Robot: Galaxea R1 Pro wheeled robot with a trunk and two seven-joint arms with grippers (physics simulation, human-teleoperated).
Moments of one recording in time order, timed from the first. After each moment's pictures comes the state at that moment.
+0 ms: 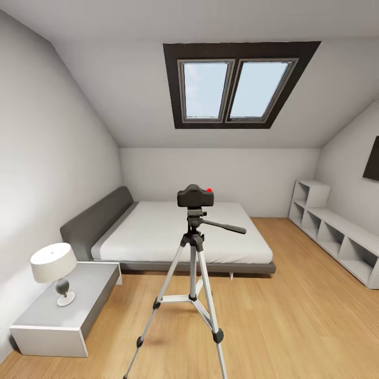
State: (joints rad) left arm -0.22 0.02 -0.42 0.00 0.79 -0.06 0.10; right arm -0.18 -0.08 0.19 0.03 -0.28 -0.09 0.00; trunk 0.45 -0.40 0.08
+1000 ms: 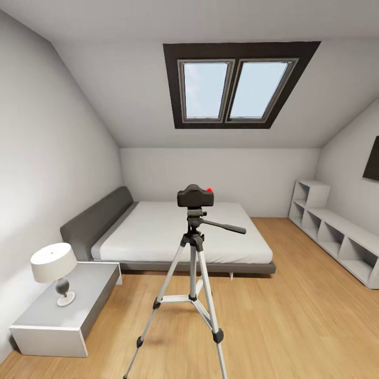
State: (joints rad) left arm -0.22 0.04 -0.43 -0.02 0.78 -0.06 0.11; right arm -0.18 -0.07 0.19 0.03 -0.28 -0.09 0.00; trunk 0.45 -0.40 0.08
